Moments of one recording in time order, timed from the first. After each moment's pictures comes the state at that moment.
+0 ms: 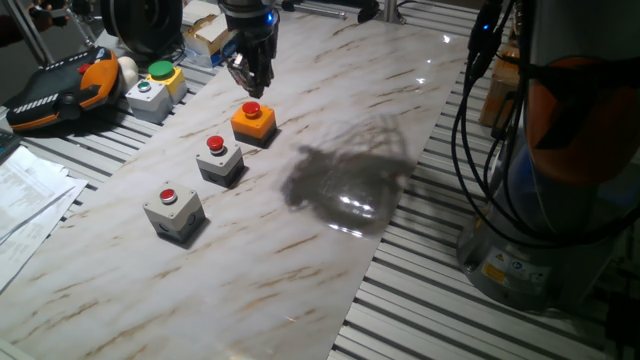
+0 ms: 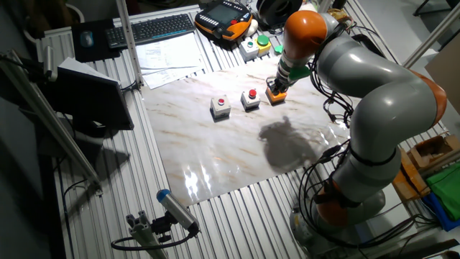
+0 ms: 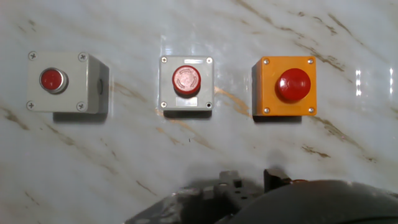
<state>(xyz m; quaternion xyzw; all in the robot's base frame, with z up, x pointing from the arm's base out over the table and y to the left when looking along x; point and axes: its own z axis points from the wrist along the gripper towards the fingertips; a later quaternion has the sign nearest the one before) 0.518 0.002 0.233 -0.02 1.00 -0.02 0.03</state>
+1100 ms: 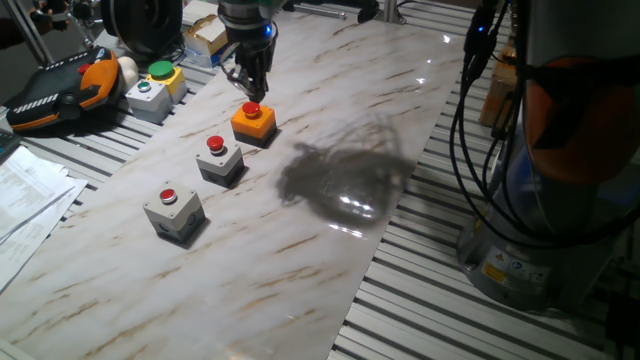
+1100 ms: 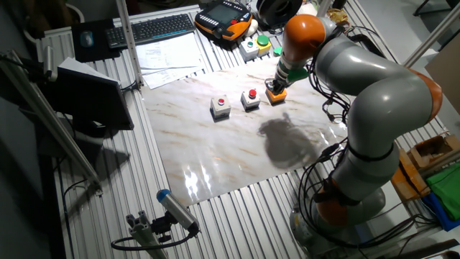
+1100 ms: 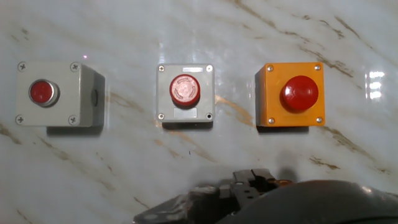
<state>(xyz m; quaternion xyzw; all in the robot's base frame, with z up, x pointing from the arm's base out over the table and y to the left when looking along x) 0.532 -0.002 0.211 -0.01 1.00 -0.01 0.04</state>
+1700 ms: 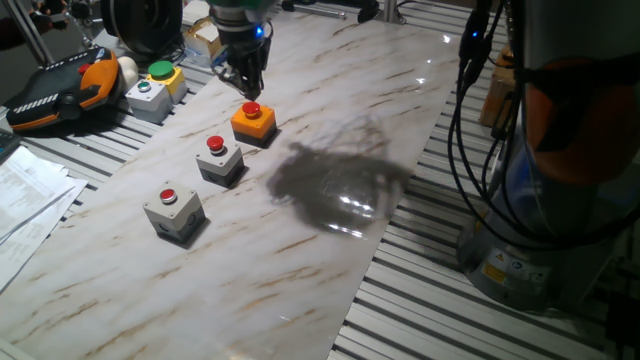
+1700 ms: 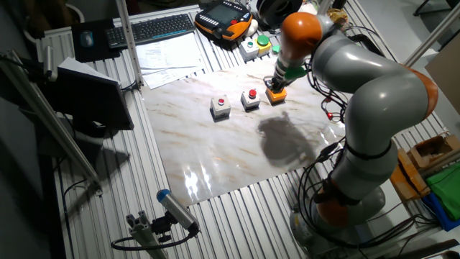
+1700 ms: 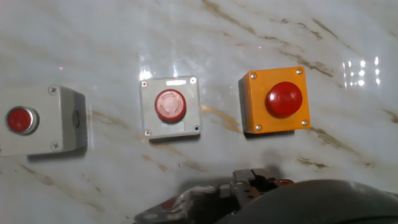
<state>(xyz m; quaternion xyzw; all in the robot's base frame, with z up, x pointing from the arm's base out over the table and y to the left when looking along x) 0.543 -0.005 0.211 0.03 1.00 -0.04 0.04</state>
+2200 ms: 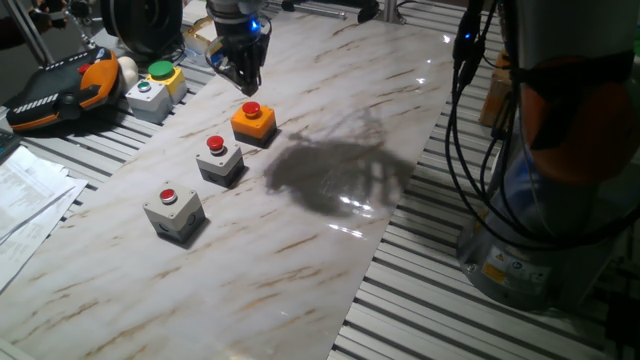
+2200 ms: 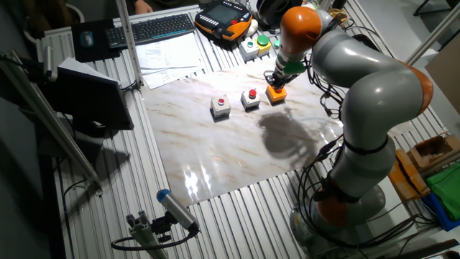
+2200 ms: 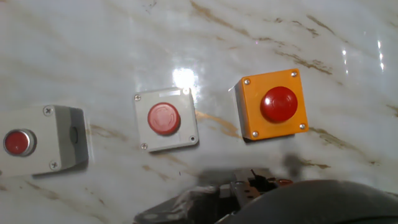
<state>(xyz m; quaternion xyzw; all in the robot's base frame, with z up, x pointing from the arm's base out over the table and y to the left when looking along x) 0.557 -0.016 0.204 0.05 1.00 -0.02 0.03</state>
